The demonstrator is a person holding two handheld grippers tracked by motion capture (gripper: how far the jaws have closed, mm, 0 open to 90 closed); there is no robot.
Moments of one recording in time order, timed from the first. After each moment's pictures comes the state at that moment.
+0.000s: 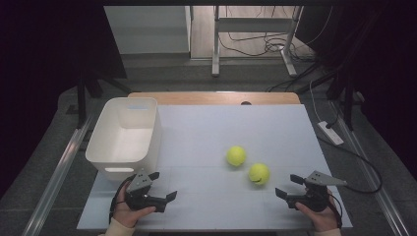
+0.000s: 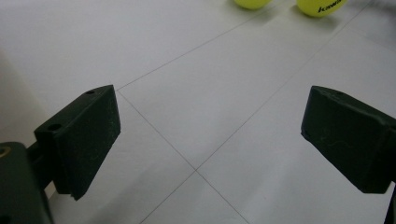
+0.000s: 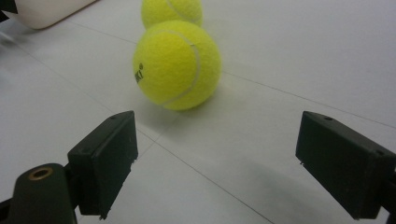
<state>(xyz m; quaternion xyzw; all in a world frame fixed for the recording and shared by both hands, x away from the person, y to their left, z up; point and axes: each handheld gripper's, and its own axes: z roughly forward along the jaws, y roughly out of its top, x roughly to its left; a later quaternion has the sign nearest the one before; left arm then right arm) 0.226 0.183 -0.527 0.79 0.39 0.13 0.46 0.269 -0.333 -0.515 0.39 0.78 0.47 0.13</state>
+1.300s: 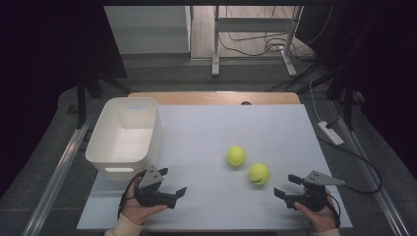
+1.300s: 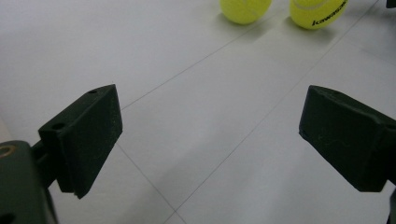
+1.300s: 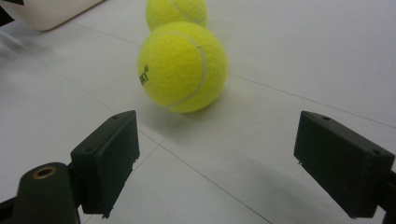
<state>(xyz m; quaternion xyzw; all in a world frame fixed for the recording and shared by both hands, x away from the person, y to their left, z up) 0.236 0.152 -0.510 0.80 0.38 0.14 0.45 0.269 -0.330 -0.517 0.39 0.78 0.47 0.13</state>
